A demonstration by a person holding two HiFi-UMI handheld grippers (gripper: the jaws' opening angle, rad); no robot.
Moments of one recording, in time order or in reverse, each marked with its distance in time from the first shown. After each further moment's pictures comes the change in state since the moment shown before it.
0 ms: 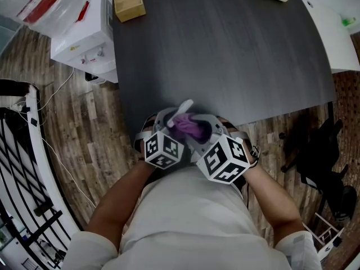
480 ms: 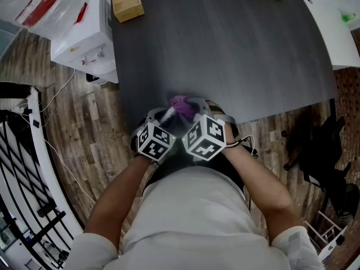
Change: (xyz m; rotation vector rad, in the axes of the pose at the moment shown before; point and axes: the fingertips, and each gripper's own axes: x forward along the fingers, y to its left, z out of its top) left arm 0.008 0.008 -0.044 -0.197 0.135 -0.078; right arm 0.065 -0.038 -0.020 -0.008 0.085 -0.128
